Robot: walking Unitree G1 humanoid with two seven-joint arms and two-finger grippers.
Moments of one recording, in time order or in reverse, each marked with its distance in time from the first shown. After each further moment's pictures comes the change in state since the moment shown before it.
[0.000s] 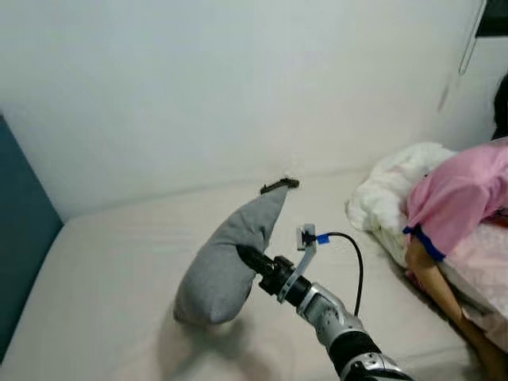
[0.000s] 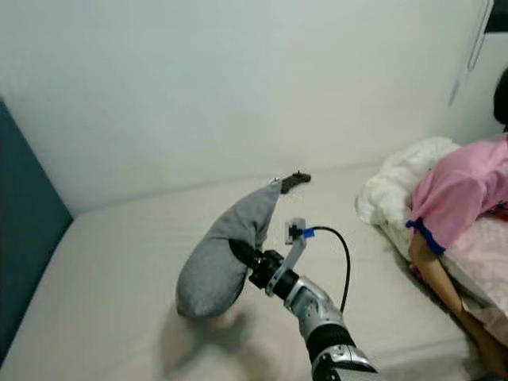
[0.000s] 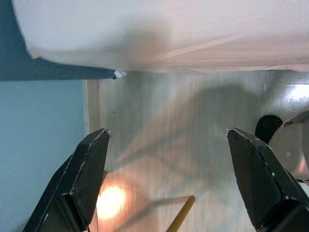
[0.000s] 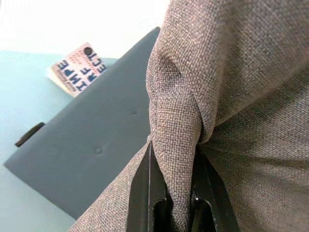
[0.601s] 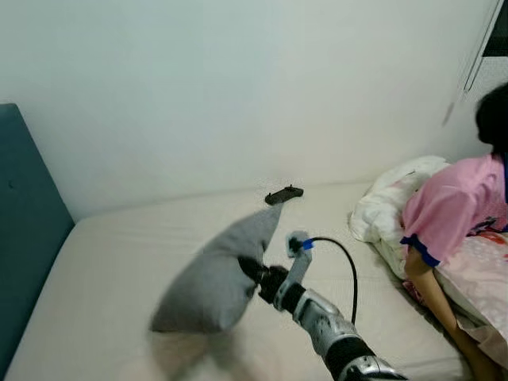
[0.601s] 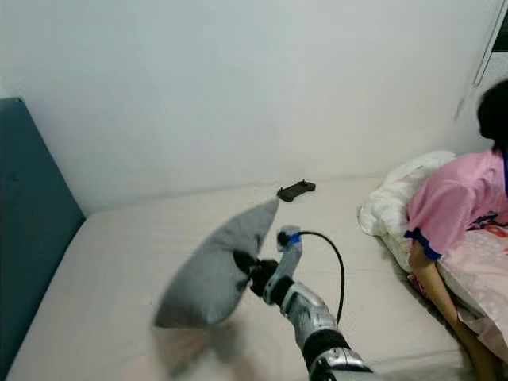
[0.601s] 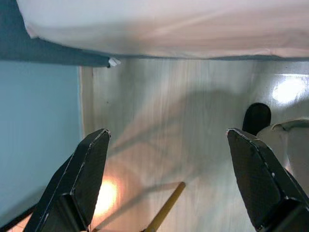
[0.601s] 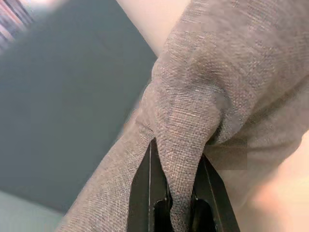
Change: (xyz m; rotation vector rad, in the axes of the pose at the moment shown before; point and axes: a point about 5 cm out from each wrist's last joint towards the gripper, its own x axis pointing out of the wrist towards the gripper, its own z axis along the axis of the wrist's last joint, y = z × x) left arm -0.001 -0.004 -0.005 0.004 0.018 -0.021; right arm -0.017 -0.020 -0.034 -0.165 0.207 -0.328
